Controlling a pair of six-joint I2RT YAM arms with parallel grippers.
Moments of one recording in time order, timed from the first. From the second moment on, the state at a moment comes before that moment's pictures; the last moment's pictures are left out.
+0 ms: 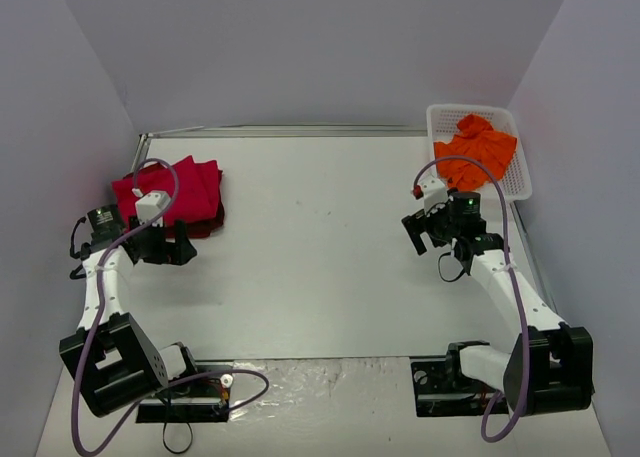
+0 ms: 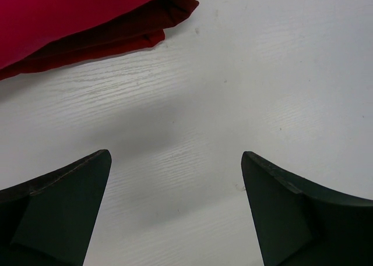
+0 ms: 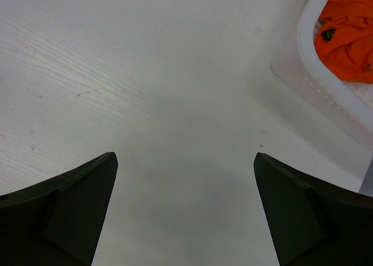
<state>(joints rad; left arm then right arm) 0.43 1.20 0.85 -0.64 0.63 0.41 0.09 1.15 0.70 -0.23 -0.14 -0.45</state>
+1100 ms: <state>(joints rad) 0.43 1.20 0.86 -0.68 0.72 0.46 0.09 1.26 0.74 -0.31 -0.18 -0.46</state>
